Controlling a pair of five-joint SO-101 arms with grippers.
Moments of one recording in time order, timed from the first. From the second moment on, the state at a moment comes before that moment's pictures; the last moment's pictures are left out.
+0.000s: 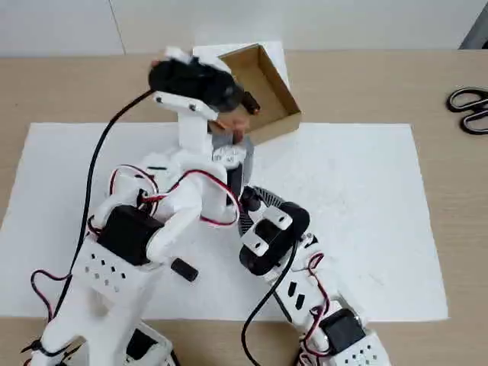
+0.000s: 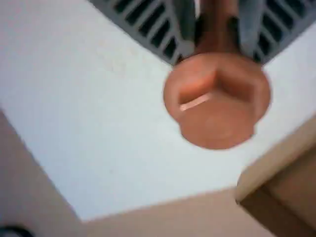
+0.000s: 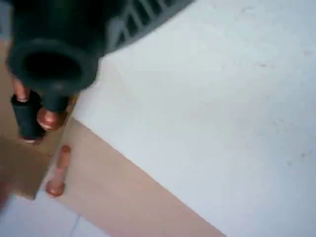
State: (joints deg) left arm 25.9 -35.8 15.7 61.0 19.3; right arm -32.7 -102.9 96.2 21.9 13.7
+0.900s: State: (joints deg) left arm 27.4 -75.1 69.9 11.4 18.2; right arm -32.4 -102.9 96.2 21.9 3.5
